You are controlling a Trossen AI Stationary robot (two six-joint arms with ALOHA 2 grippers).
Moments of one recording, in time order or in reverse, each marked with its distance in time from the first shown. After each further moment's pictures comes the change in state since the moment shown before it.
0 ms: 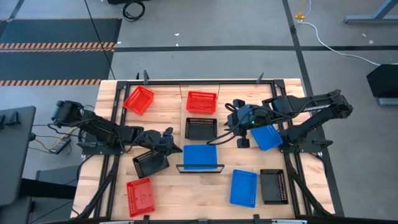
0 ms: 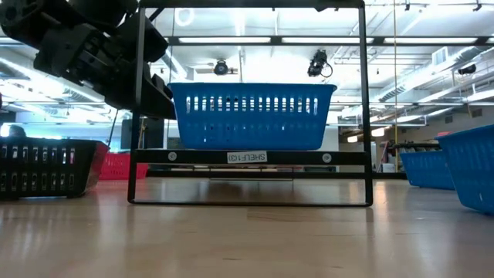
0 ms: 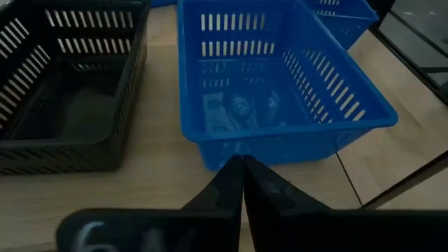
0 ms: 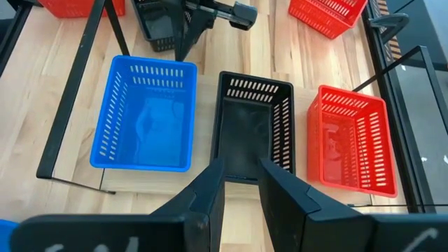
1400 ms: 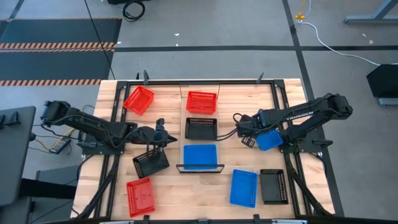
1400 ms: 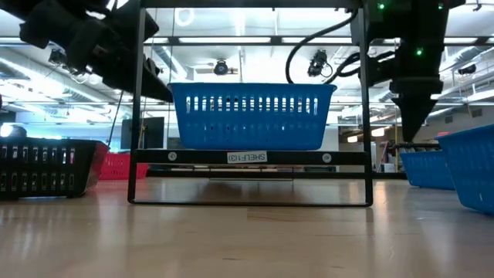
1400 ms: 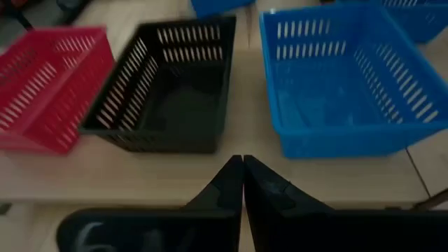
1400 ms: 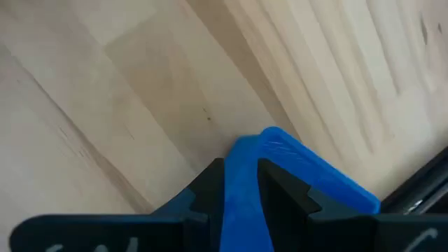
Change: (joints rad) left arm 0.000 -0.230 0.055 -0.338 -0.243 0.058; right arm -0.106 0.000 -0.559 -0.152 0.095 0.650
